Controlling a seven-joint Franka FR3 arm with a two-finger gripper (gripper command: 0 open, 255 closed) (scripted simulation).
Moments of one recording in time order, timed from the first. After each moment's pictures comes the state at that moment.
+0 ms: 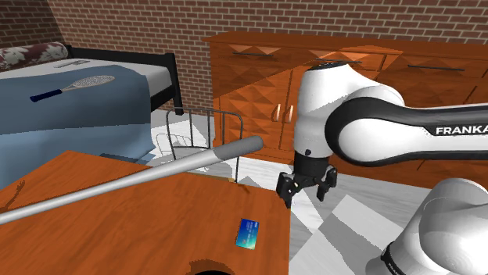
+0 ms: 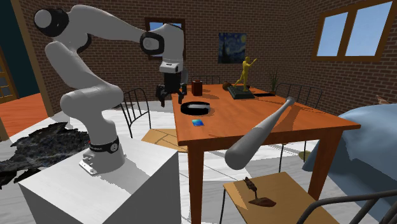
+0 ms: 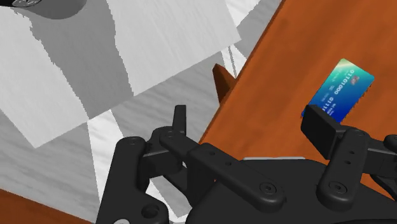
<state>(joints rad) 0.01 -0.74 0.46 -2.61 0.38 1.80 0.73</state>
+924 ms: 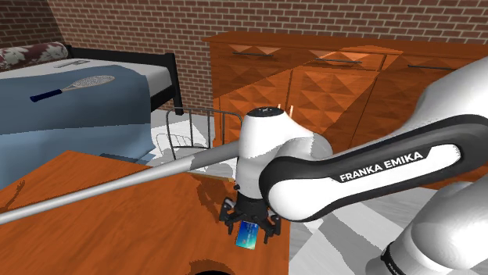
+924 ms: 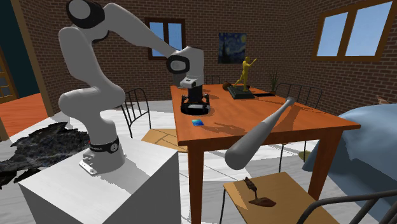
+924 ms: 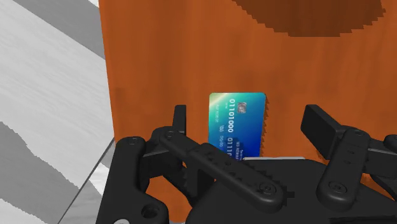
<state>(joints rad) -0.16 -0.32 0.87 -2.45 0.49 2.22 1.35</state>
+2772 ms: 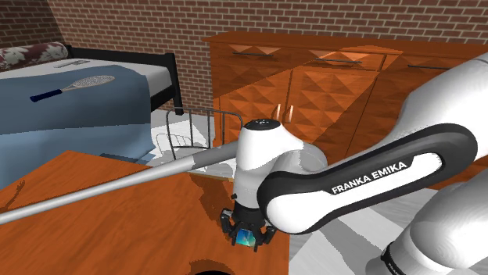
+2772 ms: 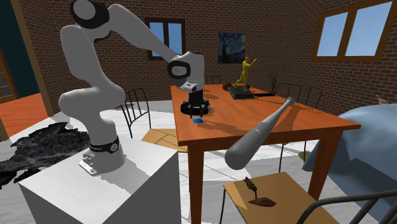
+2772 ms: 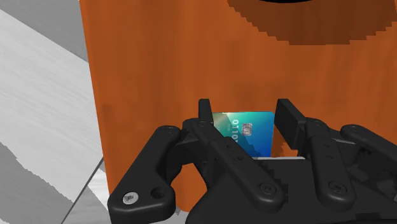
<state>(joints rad) -0.18 -0.26 0.92 -2.47 0.47 2.30 1.39</state>
